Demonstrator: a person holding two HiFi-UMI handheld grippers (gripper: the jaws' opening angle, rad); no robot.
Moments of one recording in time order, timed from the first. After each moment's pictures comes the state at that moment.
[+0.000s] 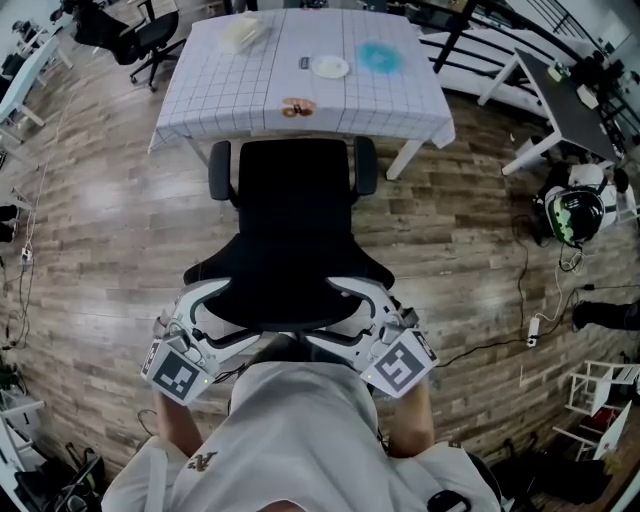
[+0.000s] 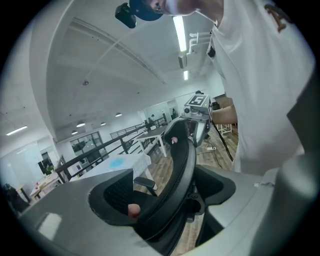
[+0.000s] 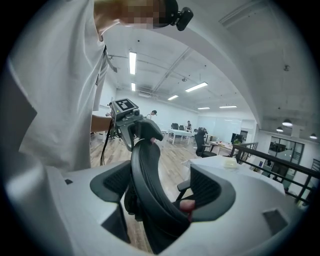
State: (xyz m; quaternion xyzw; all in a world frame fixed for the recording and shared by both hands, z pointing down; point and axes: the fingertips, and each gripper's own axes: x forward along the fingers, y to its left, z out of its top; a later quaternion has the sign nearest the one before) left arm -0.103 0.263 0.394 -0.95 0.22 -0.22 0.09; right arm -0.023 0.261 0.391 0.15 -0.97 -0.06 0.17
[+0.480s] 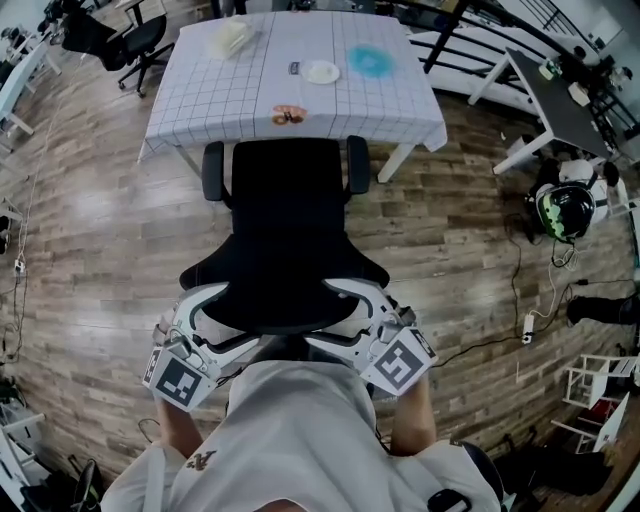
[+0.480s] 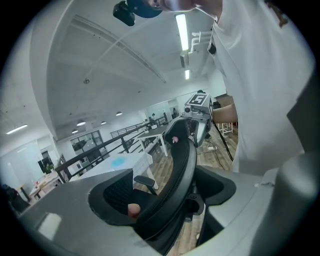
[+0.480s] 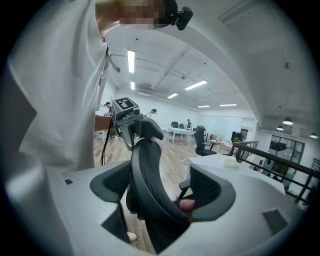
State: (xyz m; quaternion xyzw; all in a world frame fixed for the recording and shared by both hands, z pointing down) left arm -0.105 0.220 0.408 -0.95 0.22 -0.22 0.09; right arm -0.026 0.219 0.405 0.14 -0.97 -0.06 0.18
